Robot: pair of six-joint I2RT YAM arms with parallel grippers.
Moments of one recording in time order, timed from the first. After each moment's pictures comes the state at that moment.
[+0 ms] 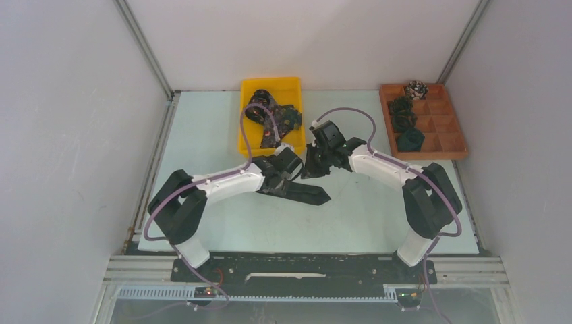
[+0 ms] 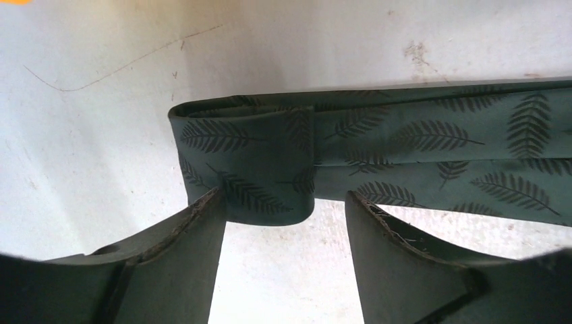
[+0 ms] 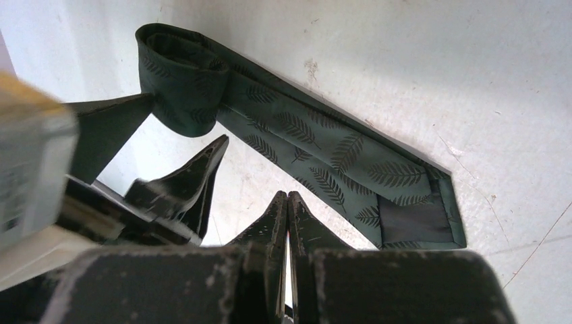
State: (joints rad) left arm -0.82 1.69 1.09 -0.61 -0.48 -0.40; right arm 0.64 1.72 1.20 -0.43 -0.25 0.66
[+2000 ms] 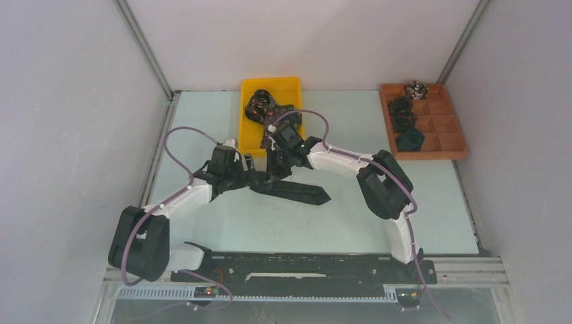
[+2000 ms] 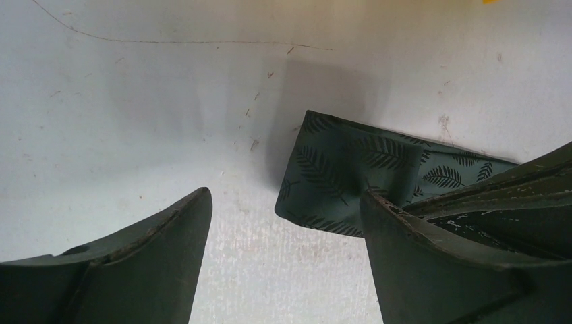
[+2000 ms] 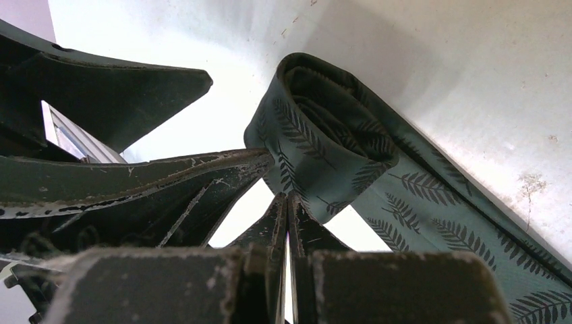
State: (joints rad) left arm -0.32 1.29 0.65 -0.21 0.02 -0.50; right arm 0.82 2.08 1.56 -0.39 -0.34 0.67
